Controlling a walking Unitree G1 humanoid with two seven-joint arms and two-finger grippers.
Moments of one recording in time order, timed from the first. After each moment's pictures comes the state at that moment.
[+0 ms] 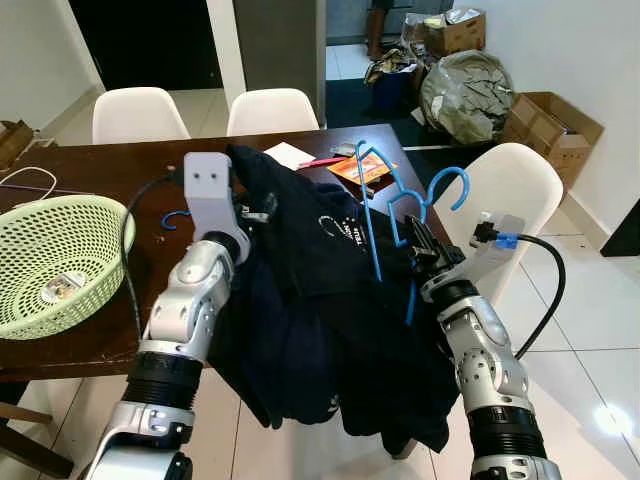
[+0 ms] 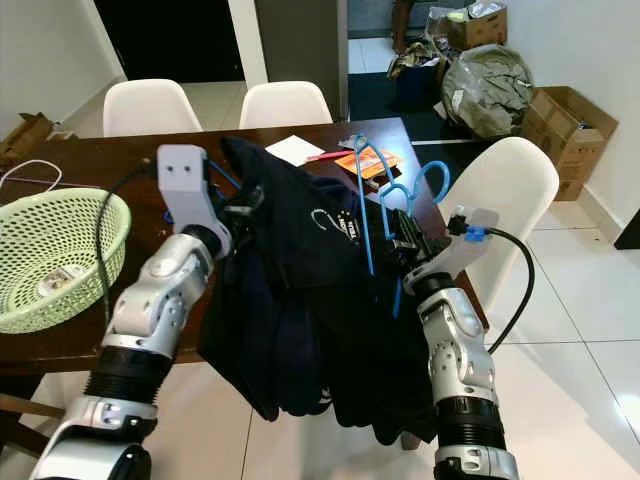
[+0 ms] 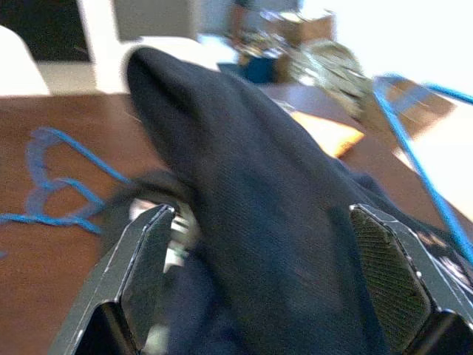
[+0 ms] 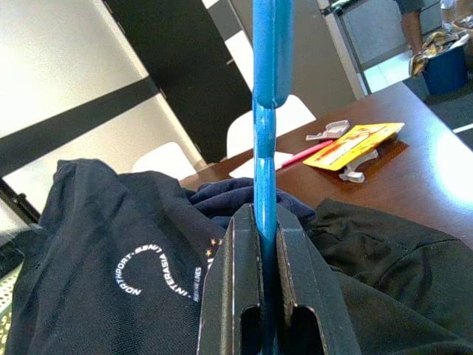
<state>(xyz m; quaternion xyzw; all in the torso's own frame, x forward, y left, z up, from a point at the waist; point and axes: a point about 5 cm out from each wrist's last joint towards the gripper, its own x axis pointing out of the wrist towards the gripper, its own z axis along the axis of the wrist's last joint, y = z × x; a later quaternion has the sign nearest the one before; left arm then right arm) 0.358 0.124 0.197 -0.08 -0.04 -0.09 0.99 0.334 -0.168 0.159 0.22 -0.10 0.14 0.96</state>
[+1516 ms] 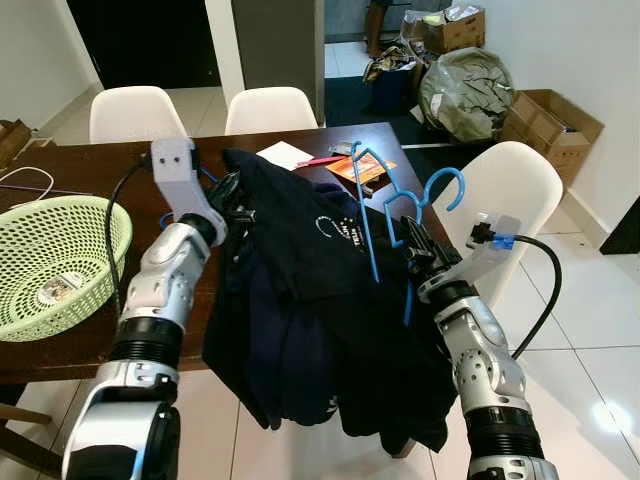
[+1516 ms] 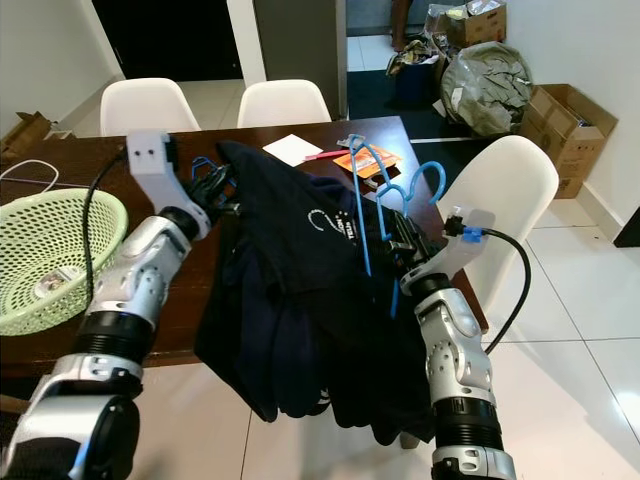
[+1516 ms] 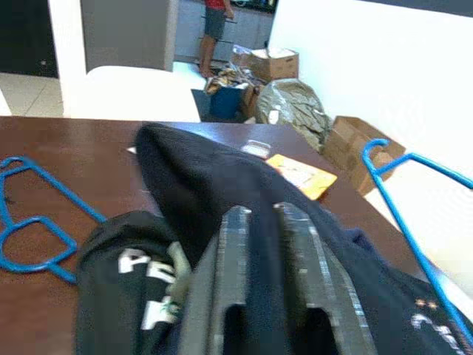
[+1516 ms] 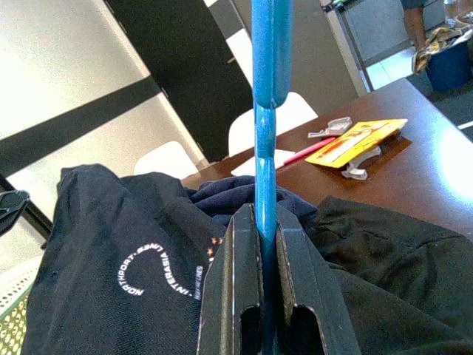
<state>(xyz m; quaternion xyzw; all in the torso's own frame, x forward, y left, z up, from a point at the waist) 0.384 0.152 0.214 -0.13 -0.09 -0.12 0.98 0.334 -0.166 0.158 0.23 -0.10 0.15 0.96</state>
